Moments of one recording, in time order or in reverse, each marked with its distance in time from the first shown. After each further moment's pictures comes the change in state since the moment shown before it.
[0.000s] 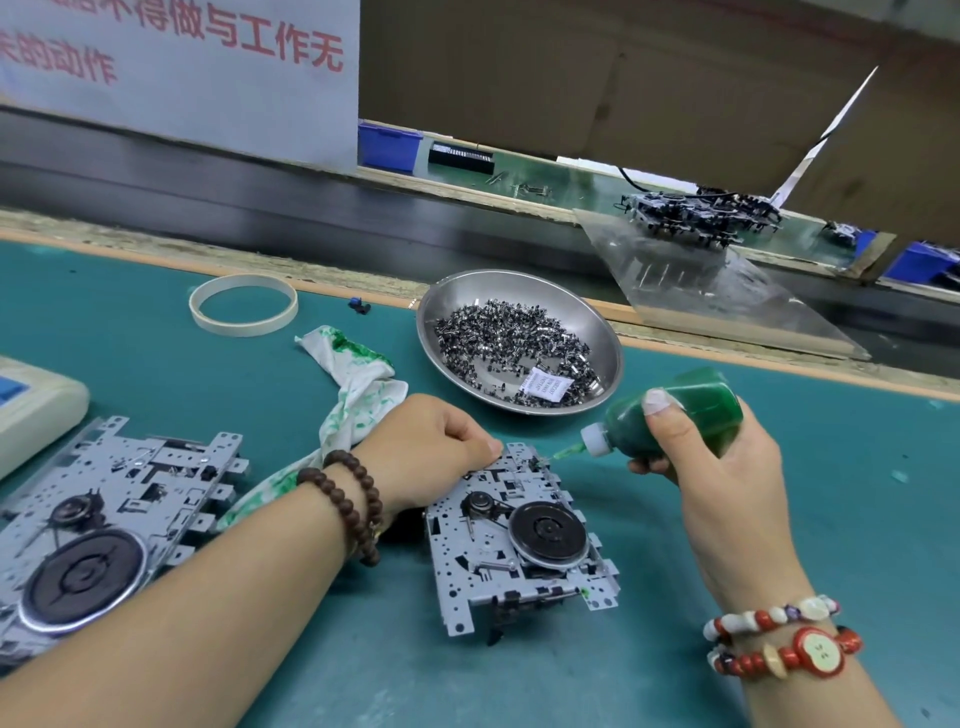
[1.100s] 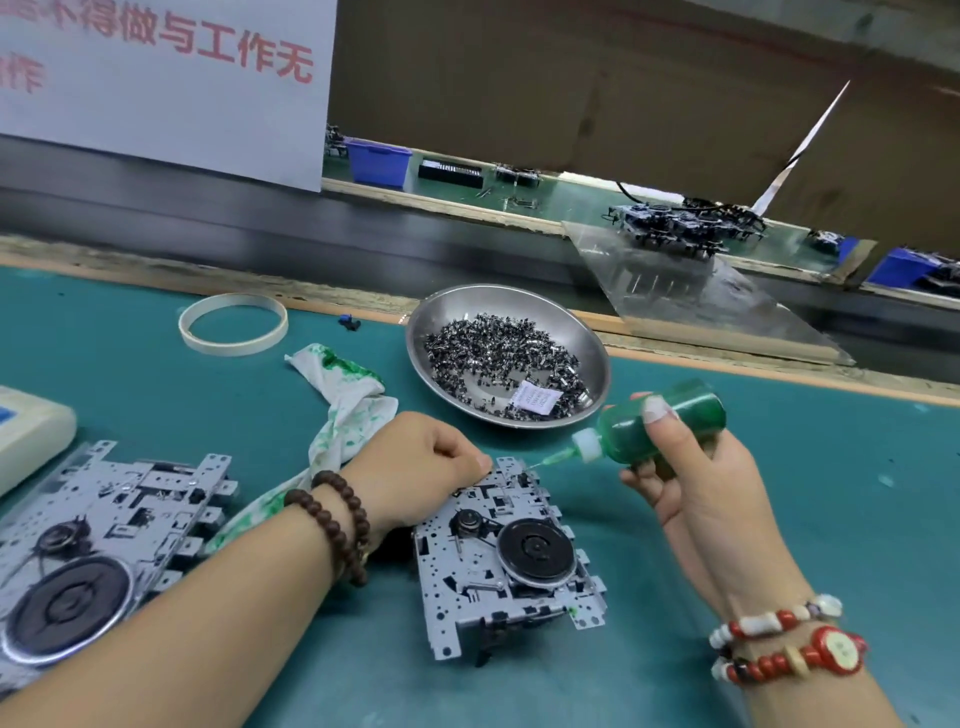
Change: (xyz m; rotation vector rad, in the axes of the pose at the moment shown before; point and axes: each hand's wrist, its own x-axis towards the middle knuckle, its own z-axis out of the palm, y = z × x) left_hand 0.000 -0.001 0.000 0.006 -0.022 0.043; right_hand 0.004 -0.007 0.000 0.308 -0.052 0.303
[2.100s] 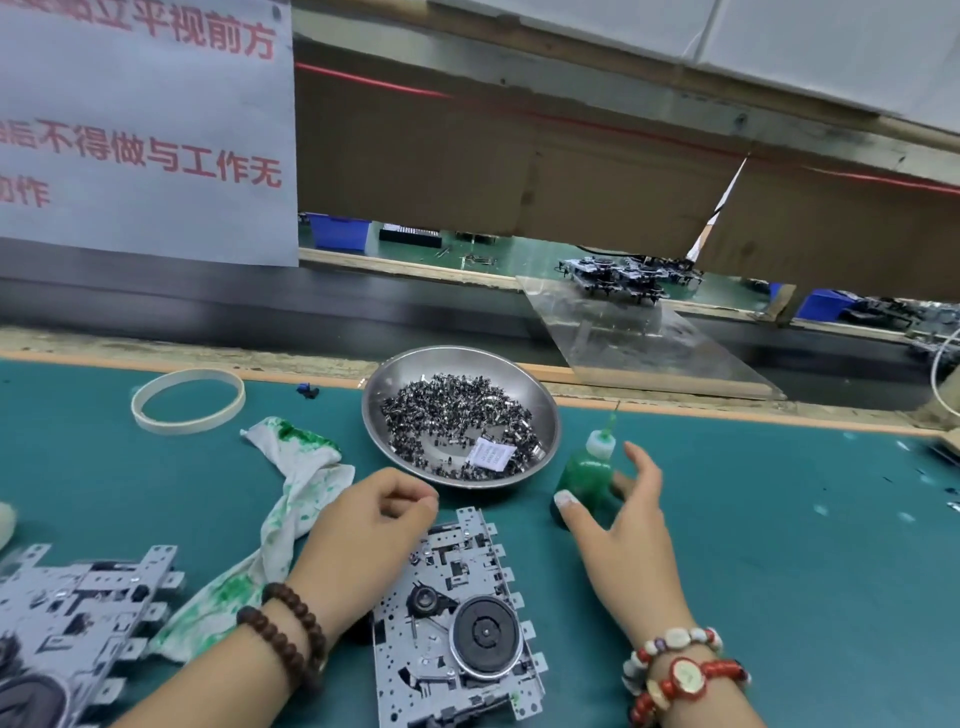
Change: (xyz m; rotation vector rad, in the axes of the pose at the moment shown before) left_hand -0.010 0.001 0.007 -0.006 0.211 0.108; right_hand 0.011 0.030 -0.015 -0.782 0.197 -0.093
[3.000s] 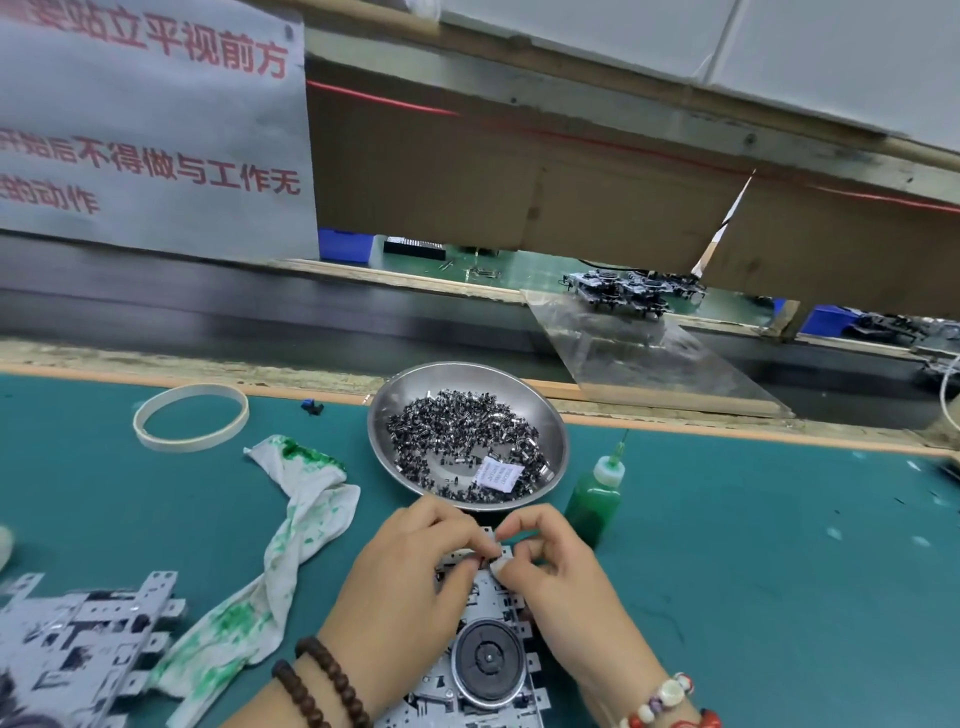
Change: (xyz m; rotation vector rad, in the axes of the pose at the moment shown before) left_hand -0.011 0.001 0.013 0.294 -0.059 0.485; right_hand -0.026 -0.038 0.022 0.283 -0.432 0.130
